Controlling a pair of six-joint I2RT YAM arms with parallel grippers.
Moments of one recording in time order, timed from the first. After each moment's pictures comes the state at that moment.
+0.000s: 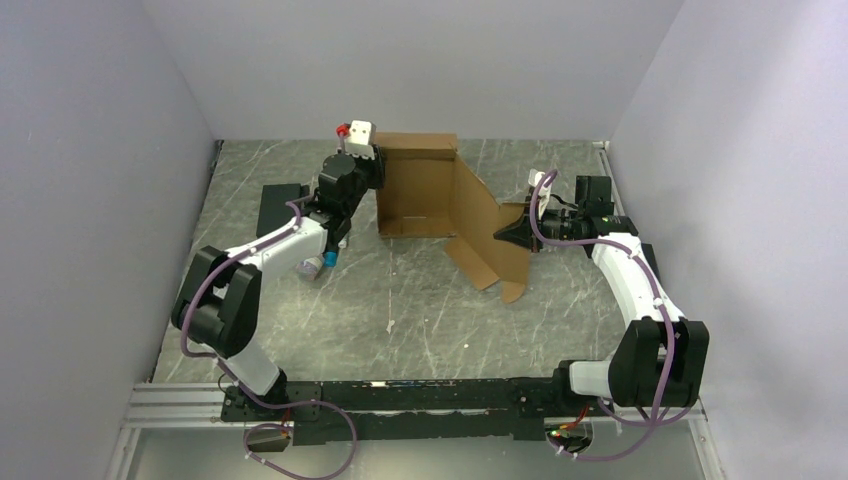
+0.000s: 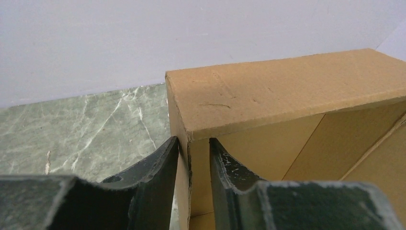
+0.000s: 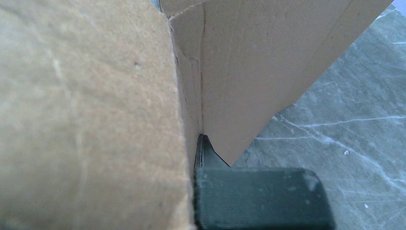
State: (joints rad) left arm -0.48 1.64 1.08 0.50 -0.16 -0.13; right arm -0.02 1.30 0.98 -0.52 -1.19 -0.72
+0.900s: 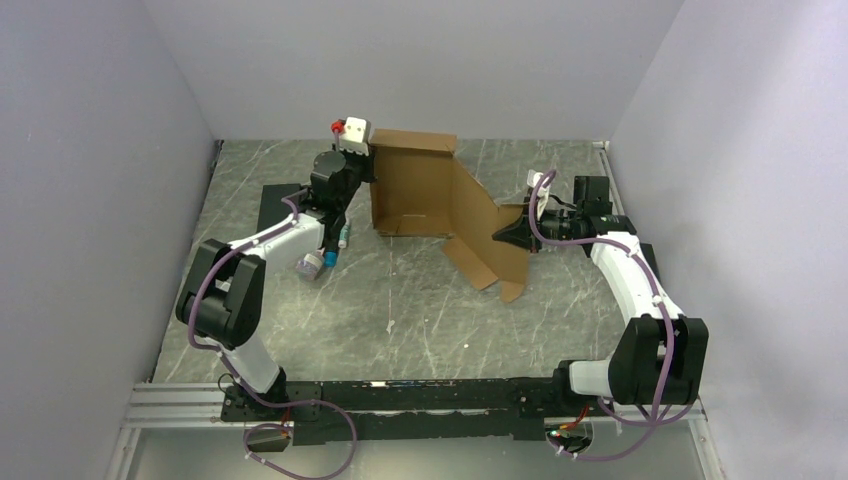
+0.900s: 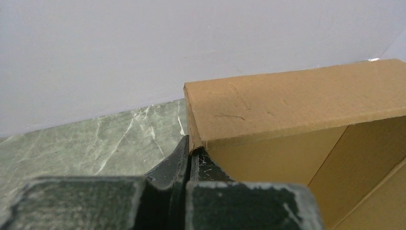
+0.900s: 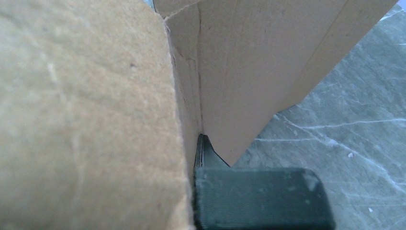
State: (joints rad) left arm -0.42 1.69 1.08 0.62 -0.08 -0.06; right arm -0.01 1.31 0.98 -0.53 -1.19 -0.73
